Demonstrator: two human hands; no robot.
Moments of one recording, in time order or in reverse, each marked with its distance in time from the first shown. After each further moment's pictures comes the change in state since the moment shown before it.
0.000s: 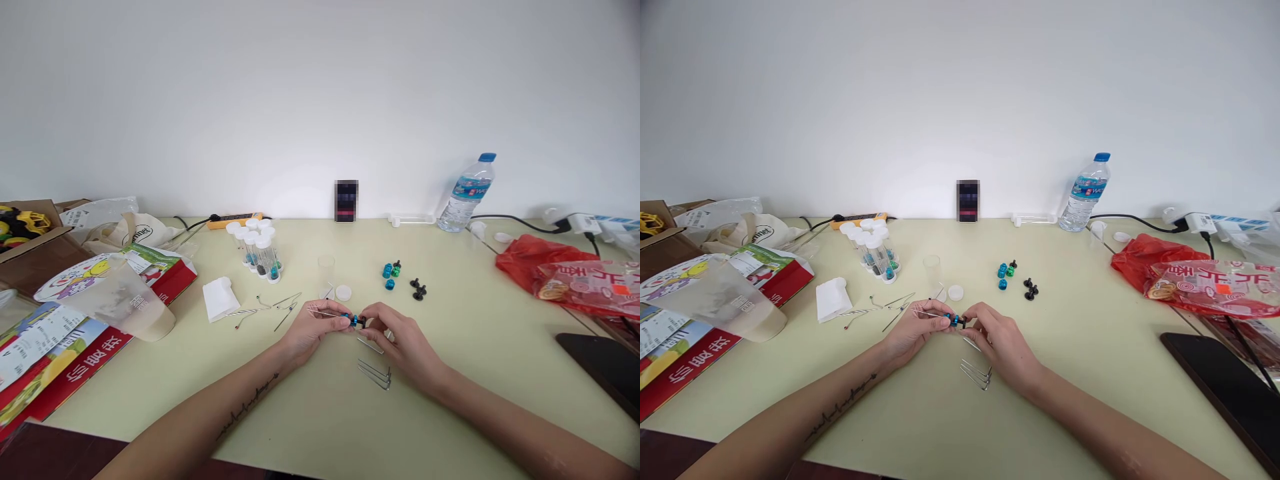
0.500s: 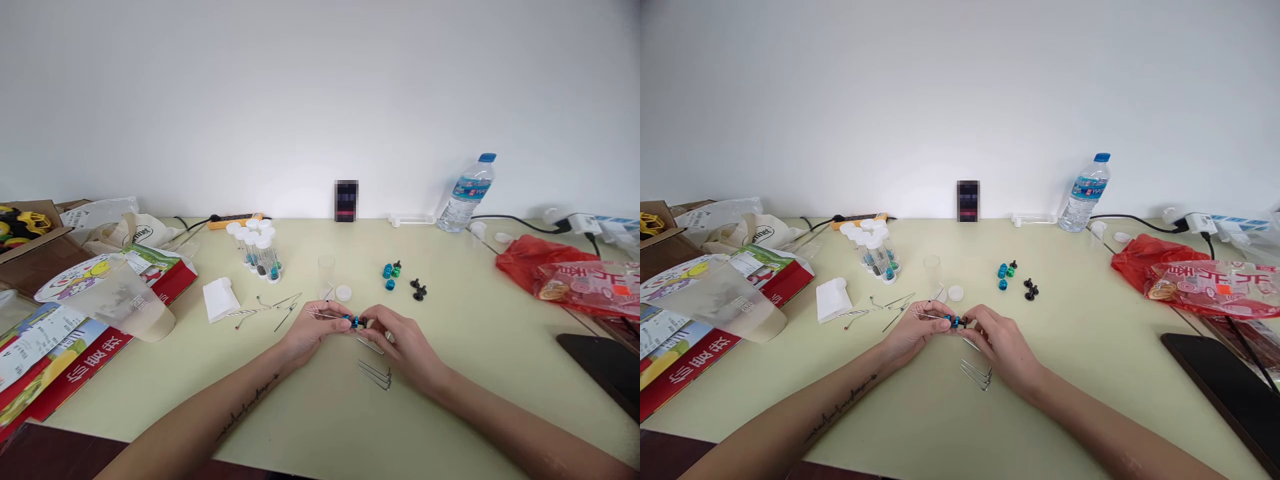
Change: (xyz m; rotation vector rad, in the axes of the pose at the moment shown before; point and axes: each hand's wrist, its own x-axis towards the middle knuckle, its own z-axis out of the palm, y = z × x) left_hand 0.000 0.000 -0.001 0.049 -0.026 0.008; right_hand -0.001 0.000 0.001 -0.056 0.007 -0.041
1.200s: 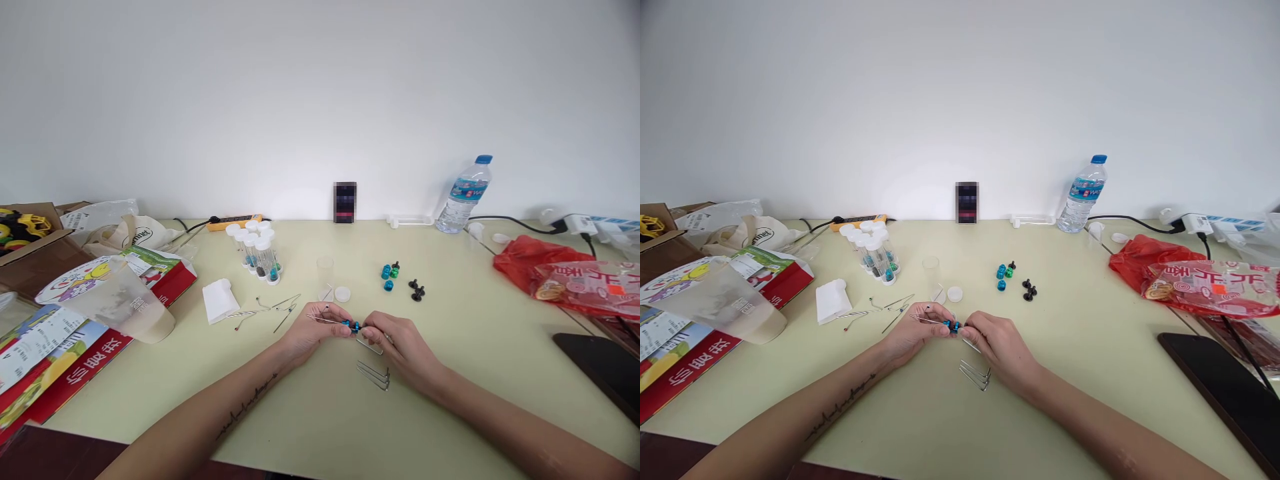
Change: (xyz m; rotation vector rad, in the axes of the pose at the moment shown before) left_hand 0.001 0.002 0.000 0.063 -0.039 0.002; right_hand -0.001 0.000 -0.004 -0.047 -0.041 -0.004
